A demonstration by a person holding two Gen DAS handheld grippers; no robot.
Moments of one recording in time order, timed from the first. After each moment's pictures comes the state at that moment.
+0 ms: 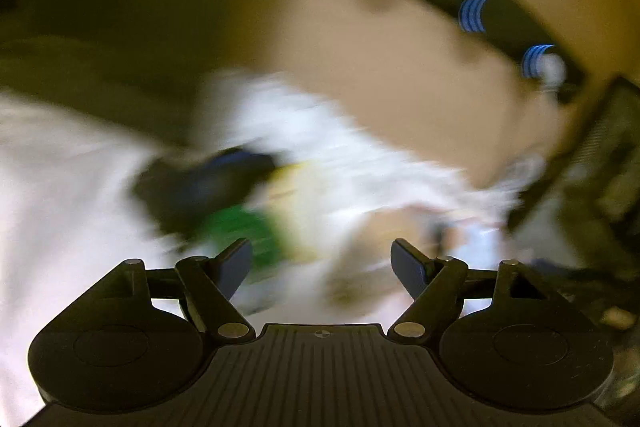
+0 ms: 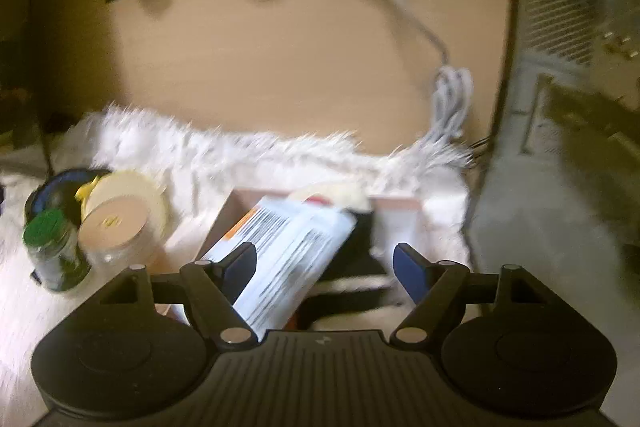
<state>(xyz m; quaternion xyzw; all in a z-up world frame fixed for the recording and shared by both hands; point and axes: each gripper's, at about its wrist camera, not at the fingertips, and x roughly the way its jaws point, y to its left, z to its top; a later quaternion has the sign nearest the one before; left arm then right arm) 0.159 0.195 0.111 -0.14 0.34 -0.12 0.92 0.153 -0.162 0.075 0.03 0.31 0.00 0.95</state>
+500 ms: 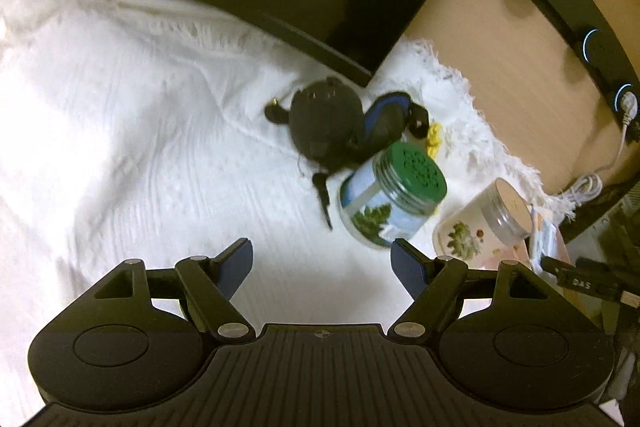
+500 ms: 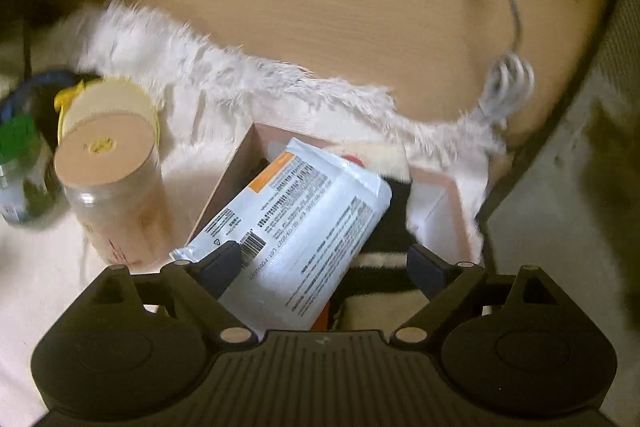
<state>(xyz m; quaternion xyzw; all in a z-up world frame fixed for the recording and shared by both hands) 0.138 0.280 0.054 -0.23 0.38 -0.07 0.89 0.188 -0.099 0.053 -0.11 0.40 -0.03 0.91</state>
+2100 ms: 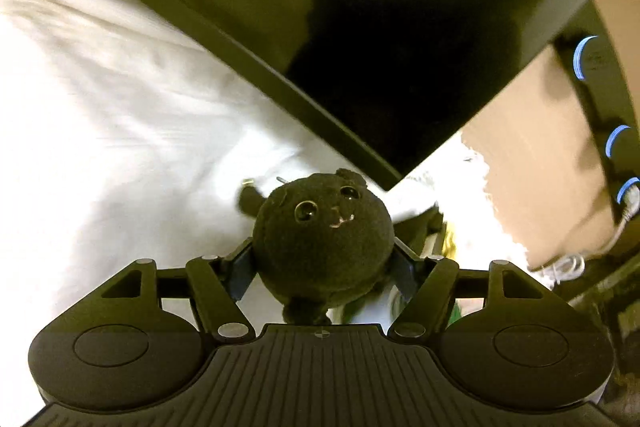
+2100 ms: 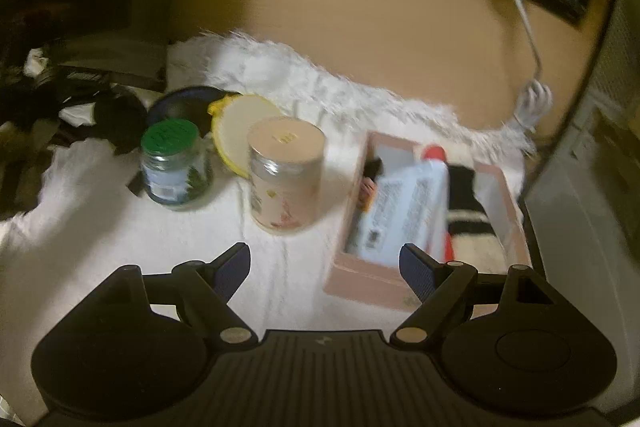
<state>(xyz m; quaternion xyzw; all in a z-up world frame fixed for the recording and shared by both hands) 0.226 0.336 0.048 -0.30 0.36 -0.10 0.88 0.078 -0.022 0.103 -0.06 0.37 0.04 0.93</state>
